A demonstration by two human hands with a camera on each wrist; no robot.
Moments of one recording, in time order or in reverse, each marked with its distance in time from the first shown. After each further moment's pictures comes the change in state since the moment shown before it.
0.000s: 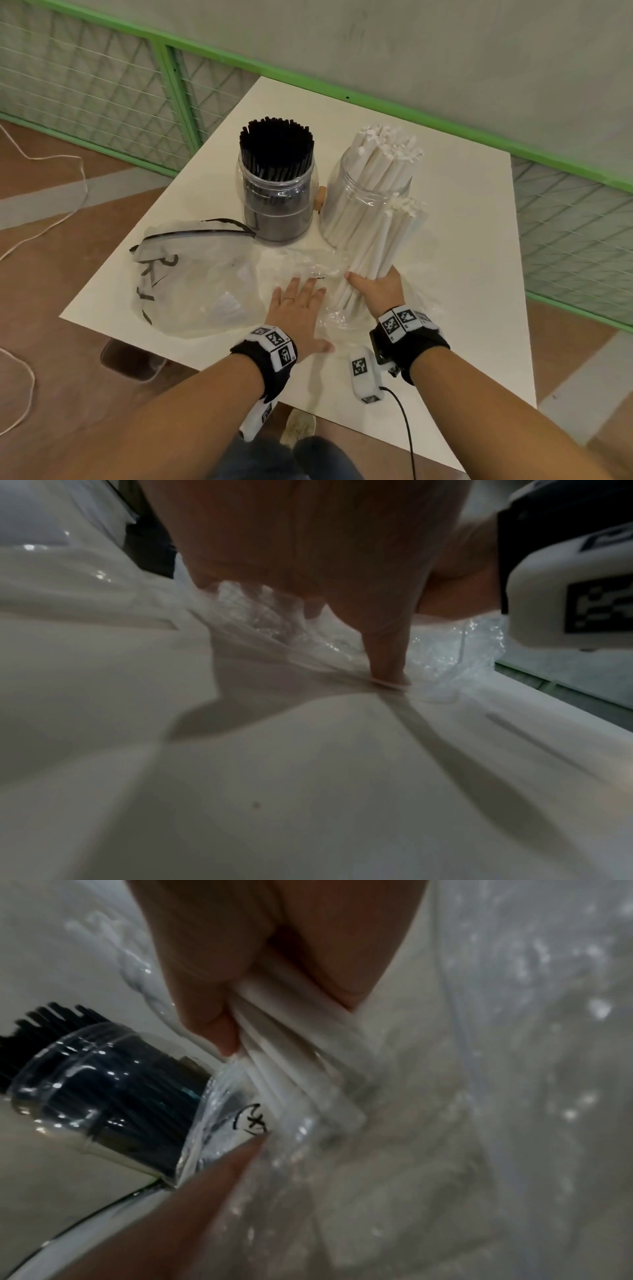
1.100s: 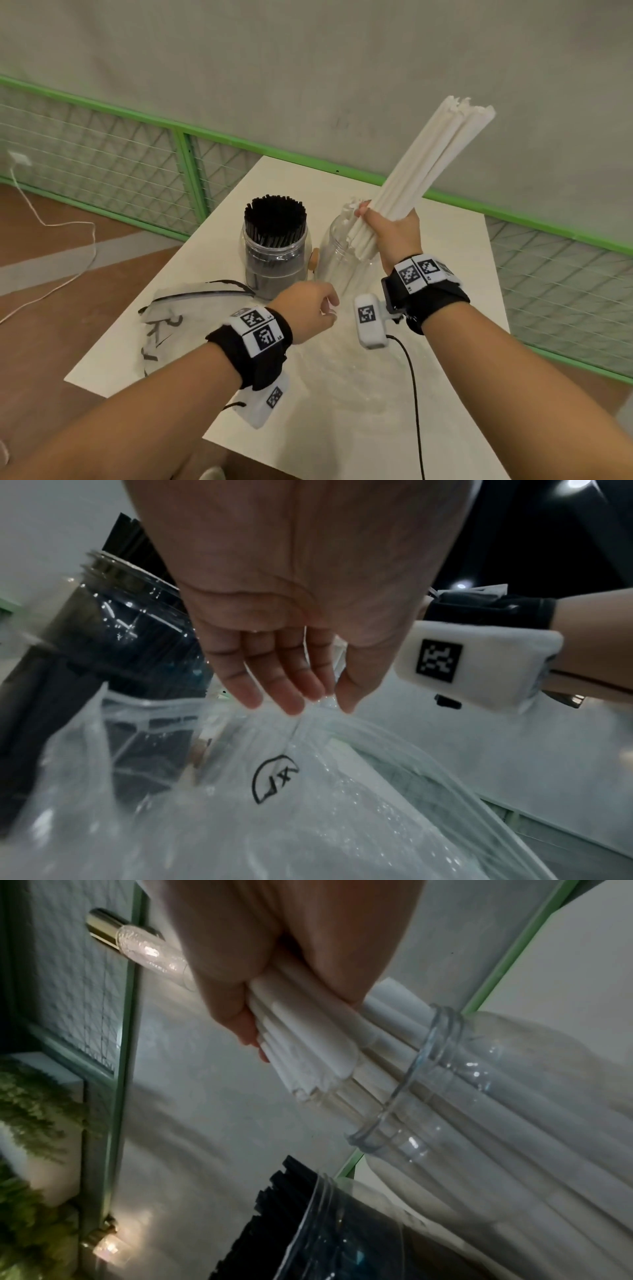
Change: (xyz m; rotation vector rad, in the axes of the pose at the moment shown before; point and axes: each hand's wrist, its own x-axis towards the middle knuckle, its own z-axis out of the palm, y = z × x) left_hand -0.007 0.006 -0.143 -0.380 0.271 0.176; right_hand 0.045 -0.178 -0.002 0.312 -0.018 -0.380
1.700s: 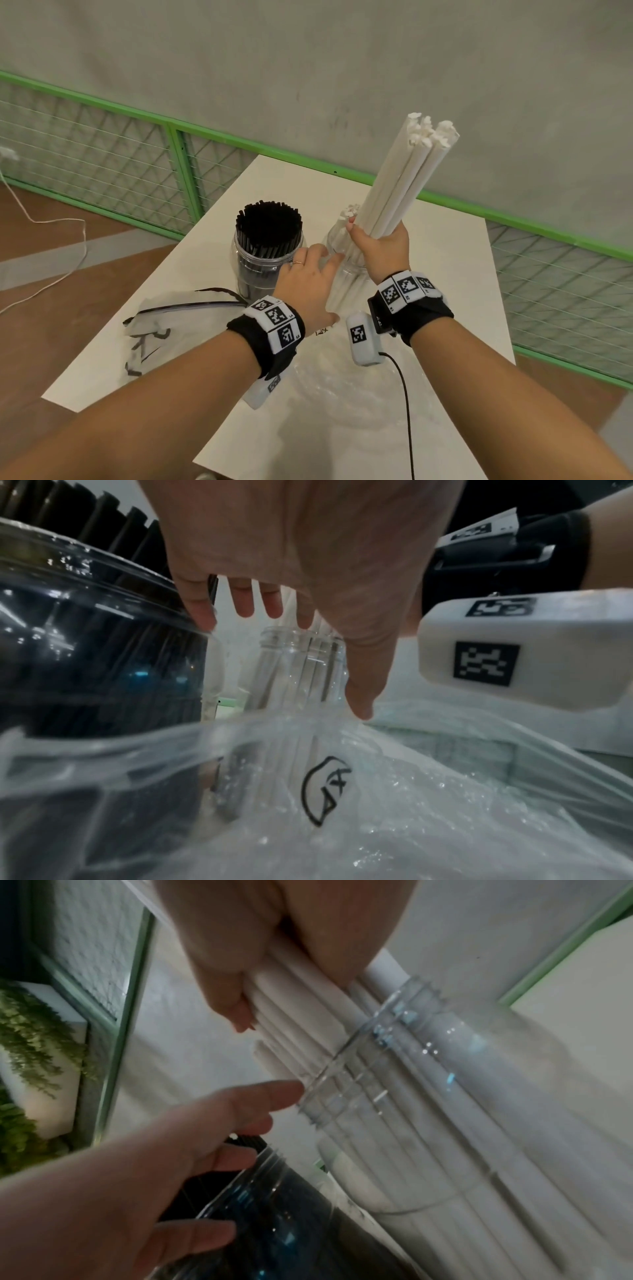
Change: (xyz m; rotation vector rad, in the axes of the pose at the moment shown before) left_hand 0.045 0.002 -0.002 0.497 0.223 0.025; right_hand 0.009 0.022 0.005 -0.173 -0.012 -0.108
